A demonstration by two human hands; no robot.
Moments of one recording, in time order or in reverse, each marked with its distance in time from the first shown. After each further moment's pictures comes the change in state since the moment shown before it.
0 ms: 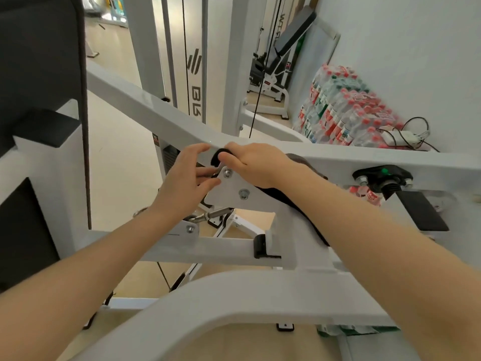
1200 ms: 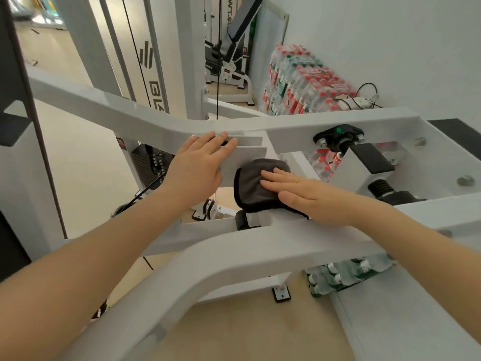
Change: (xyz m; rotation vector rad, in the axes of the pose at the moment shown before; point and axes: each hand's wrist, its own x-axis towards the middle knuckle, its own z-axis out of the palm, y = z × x) left_hand -0.007 0.042 0.030 0.815 -0.245 0.528; right_hand -0.175 0.032 0.011 0.506 -0.209 0.122
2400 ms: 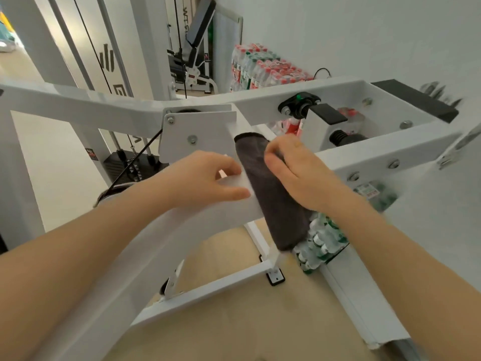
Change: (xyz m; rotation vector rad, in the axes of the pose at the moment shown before) left_hand -0.063 0.061 -0.044 -0.504 -0.414 0.087; right_hand -0.059 -0.053 0.066 -0.085 0.675 0.152
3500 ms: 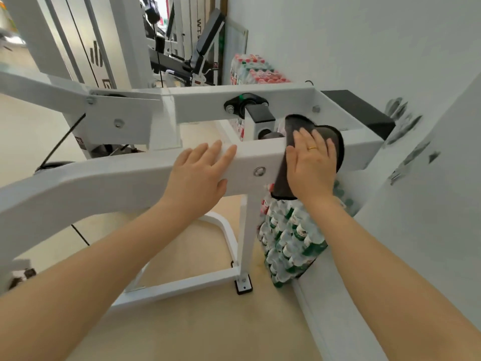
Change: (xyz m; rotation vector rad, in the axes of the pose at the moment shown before) left_hand 0.071 0.126 0.131 0.552 0.472 -0.101; right_hand -0.044 0.195 -0.065 -0.505 0.400 0.159
